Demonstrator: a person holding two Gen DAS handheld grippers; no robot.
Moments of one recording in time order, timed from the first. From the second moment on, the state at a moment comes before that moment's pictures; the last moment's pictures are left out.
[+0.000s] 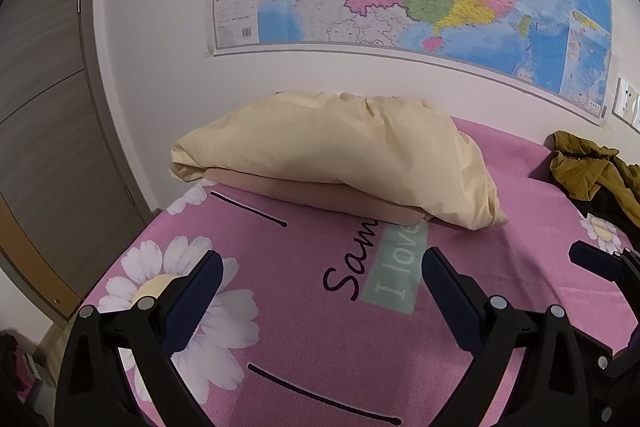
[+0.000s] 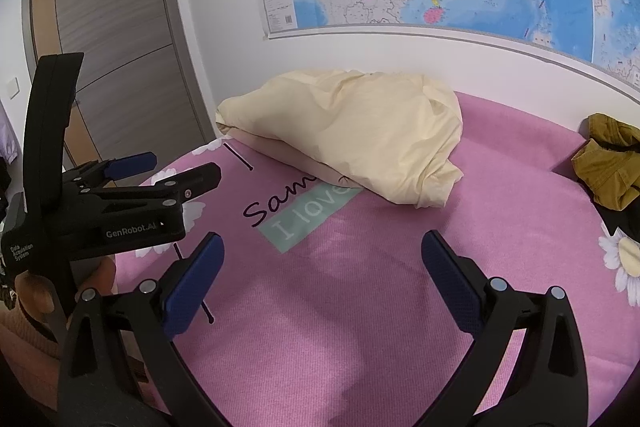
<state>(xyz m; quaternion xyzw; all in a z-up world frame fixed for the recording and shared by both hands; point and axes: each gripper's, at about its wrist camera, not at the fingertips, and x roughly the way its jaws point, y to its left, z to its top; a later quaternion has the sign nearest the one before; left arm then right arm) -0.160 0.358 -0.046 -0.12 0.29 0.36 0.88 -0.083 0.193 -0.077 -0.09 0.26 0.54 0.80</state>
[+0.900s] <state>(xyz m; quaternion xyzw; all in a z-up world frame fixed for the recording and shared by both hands) -0.158 0.360 -0.050 -0.12 0.29 0.36 0.88 -0.083 0.194 -0.079 -0.09 0.27 0.53 0.80</state>
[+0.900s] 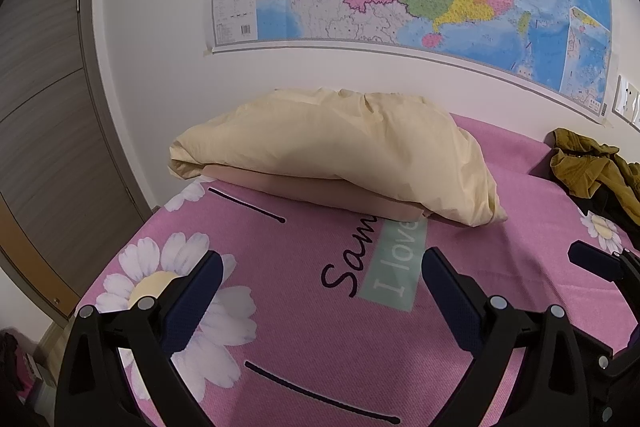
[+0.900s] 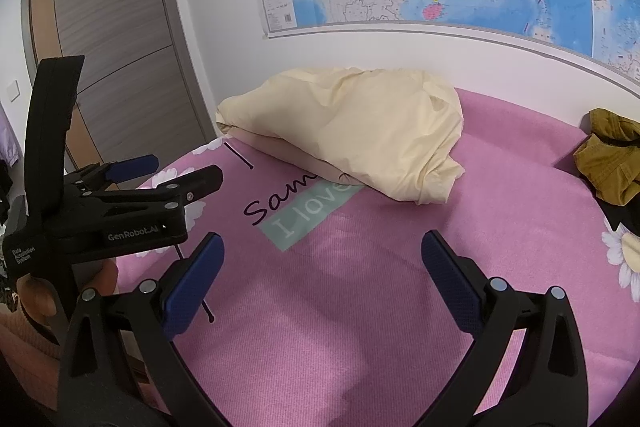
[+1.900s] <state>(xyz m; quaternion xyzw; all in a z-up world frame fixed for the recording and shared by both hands) -0.158 0.359 -0.051 -0.12 0.29 0.36 0.88 -0.082 0.194 -0.078 -0.09 0.27 0.54 0.79</state>
